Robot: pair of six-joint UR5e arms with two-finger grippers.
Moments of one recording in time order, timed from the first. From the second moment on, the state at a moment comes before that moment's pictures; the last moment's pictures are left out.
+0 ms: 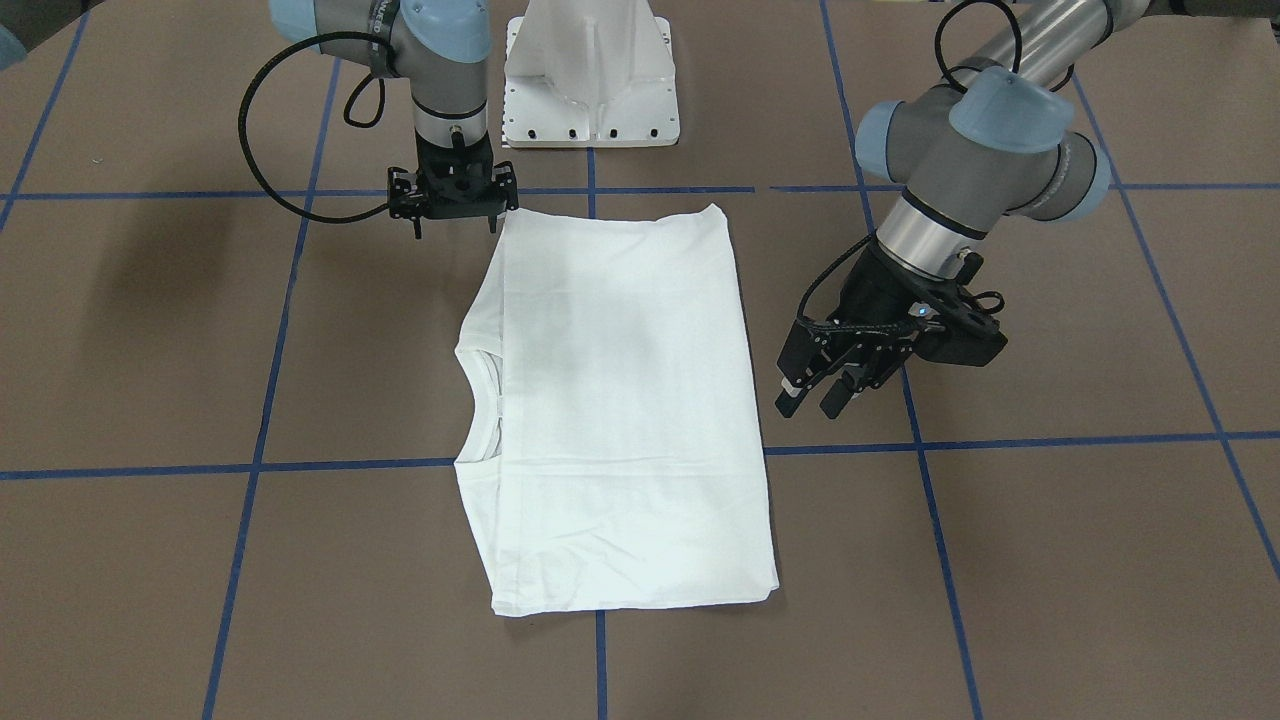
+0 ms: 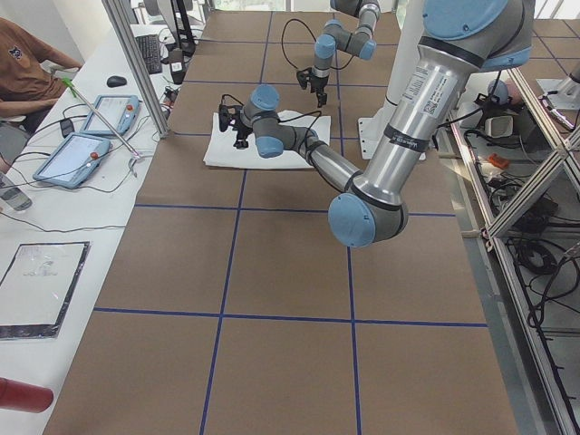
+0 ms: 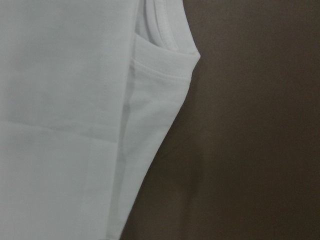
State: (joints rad) left arm -0.82 -2.05 -1.62 -2.30 -1.86 -1.44; right arm 0.32 -1.10 1.94 -1.77 1.68 1.26
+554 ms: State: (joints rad) left arm -0.82 -2.04 -1.63 -2.30 -1.86 -1.45; right arm 0.25 -1.12 1.91 -1.51 1.59 2.09
